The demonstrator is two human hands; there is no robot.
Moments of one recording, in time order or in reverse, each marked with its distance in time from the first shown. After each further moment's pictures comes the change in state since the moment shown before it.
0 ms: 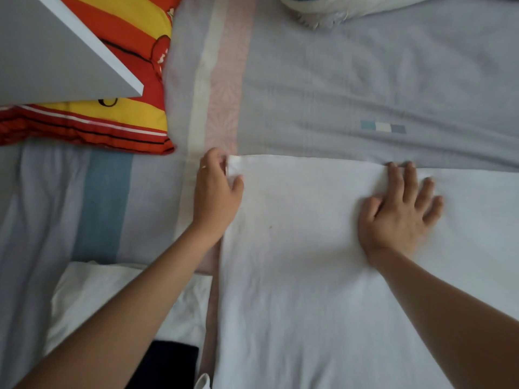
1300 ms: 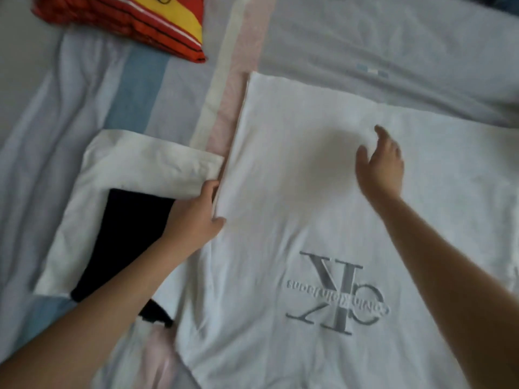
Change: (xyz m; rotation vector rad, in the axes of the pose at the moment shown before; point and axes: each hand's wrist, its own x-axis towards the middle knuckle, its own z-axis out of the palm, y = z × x) left_hand -0.247 -0.042 -0.073 0.266 -0.358 -0.102; right_hand -0.079 0.029 -0.076 0.259 -0.223 -0.168
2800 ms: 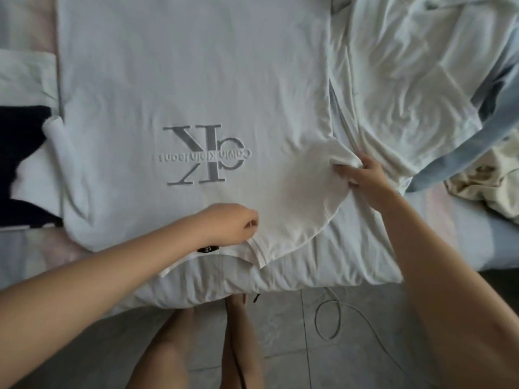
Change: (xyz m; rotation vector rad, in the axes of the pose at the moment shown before) left_hand -0.234 0.221 0.112 0.257 -0.800 0.666; right_hand -0.265 0.274 -0.176 0.594 -0.143 0.576
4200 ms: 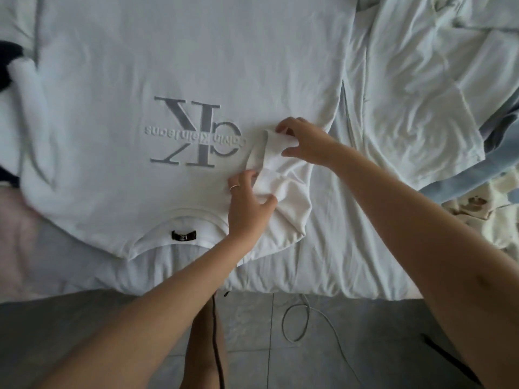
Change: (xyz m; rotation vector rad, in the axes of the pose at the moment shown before) left_hand 0.084 0.054 0.059 -1.012 1.008 -0.424; right_hand 0.045 -0.077 0.084 -1.040 -0.479 -0.476
